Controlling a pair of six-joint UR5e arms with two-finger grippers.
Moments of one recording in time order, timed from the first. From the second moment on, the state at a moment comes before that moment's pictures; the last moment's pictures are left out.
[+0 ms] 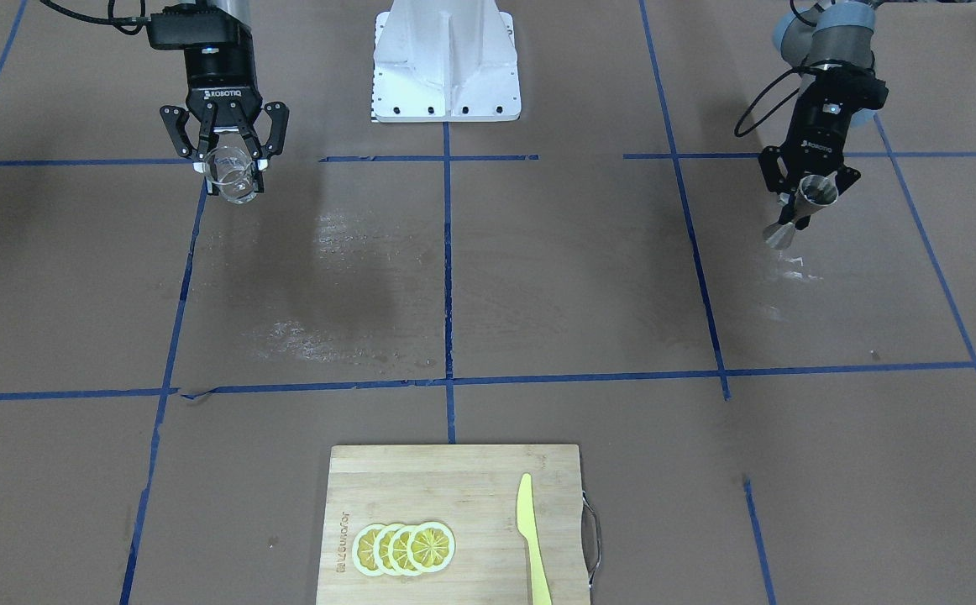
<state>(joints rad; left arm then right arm) -0.26 -1.35 -1.51 -3.56 -0.67 -0.59 0.18 -1.55 2.23 -1.28 0.71 1.27</state>
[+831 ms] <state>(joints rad) -0.24 -1.34 -1.40 -3.64 -0.61 -0.63 0.19 -1.54 2.21 -1.28 0.71 1.26</state>
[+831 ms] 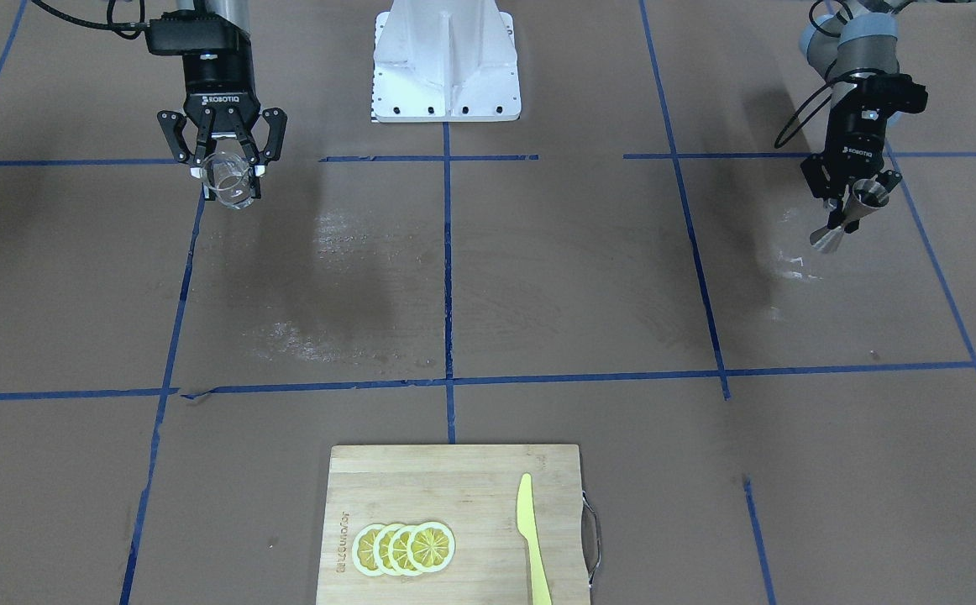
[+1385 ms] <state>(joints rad) -0.23 -1.35 -1.39 -3.55 -0.68 -0.72 0.19 -1.53 2.20 -1.28 0.71 1.26</state>
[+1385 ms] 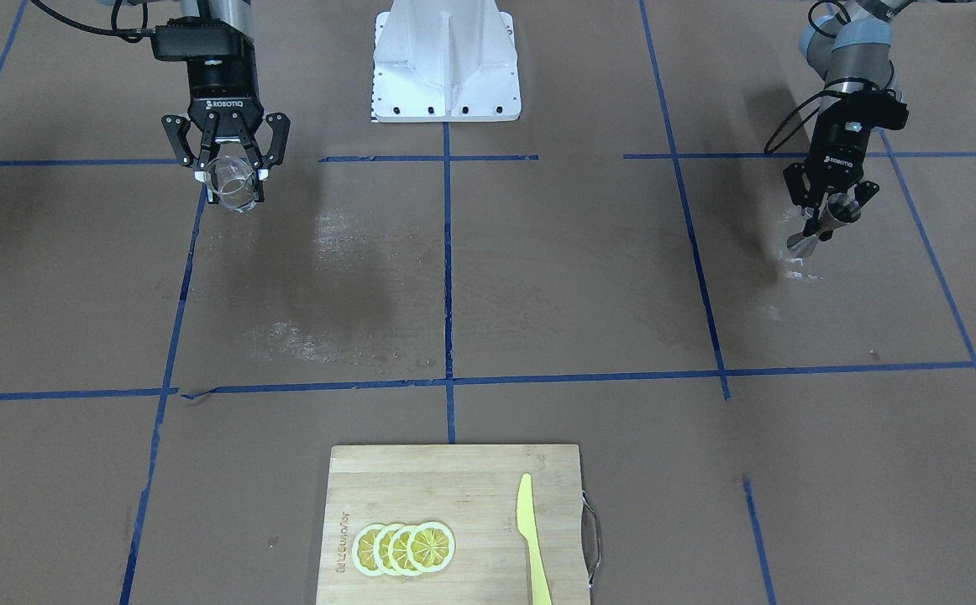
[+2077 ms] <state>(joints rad) -0.22 -1.39 -1.36 -3.54 -0.68 -0.73 0.19 -1.51 2.20 -1.28 0.71 1.26</state>
